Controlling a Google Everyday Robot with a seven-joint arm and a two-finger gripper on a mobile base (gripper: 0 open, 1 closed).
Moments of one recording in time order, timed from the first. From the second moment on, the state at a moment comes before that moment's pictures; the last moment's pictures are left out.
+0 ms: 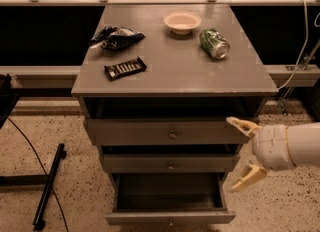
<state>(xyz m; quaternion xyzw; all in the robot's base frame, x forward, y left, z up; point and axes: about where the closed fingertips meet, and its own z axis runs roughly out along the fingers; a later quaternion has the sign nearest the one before) 0.434 -0.179 0.755 -0.62 0.67 0.14 0.39</state>
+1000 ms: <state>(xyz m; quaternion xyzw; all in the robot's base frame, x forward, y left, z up) 0.435 -0.129 0.683 -0.64 0.60 0.23 0.43</state>
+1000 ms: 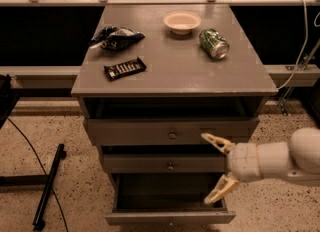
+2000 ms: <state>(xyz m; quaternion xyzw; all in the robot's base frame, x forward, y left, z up) 0.444 -0.104 0.558 -0.63 0.58 0.21 0.47</state>
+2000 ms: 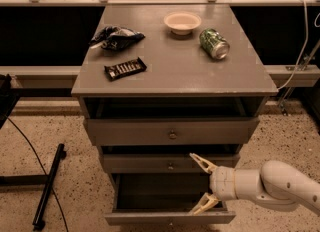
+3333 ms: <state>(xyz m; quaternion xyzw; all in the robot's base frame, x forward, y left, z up) 0.440 -0.168 0.344 -0.60 0.69 0.13 0.38</state>
